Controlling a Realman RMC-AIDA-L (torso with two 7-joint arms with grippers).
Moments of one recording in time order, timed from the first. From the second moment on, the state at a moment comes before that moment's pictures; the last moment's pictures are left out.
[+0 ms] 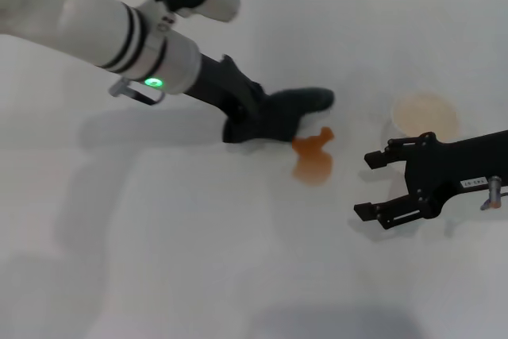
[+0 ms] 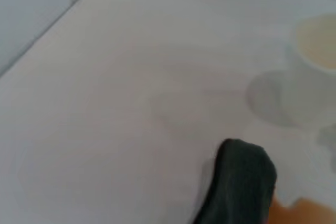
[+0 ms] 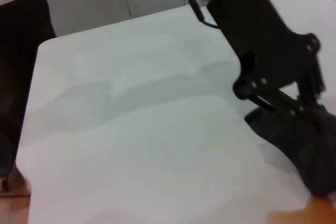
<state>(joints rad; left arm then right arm) -0.98 -2.09 1.25 0.53 2.23 1.06 -1.74 0.36 2.01 -1.28 -1.13 -1.94 -1.45 1.70</state>
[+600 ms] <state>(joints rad) -1.00 -2.09 1.76 0.48 1.79 0.93 -1.74 0.37 2.01 -1.32 -1.14 -1.94 -1.45 1.71</state>
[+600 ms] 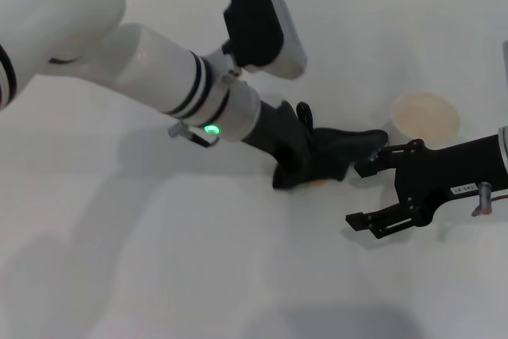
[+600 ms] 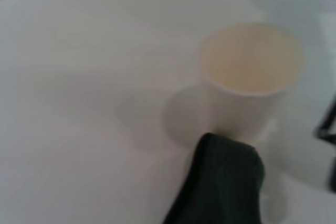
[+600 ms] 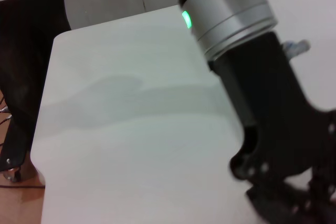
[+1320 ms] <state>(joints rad) -0.96 -2.08 1.47 0.40 1.98 0.86 -1.76 0.37 2.01 -1.33 -1.14 -1.93 -1.45 1.71</state>
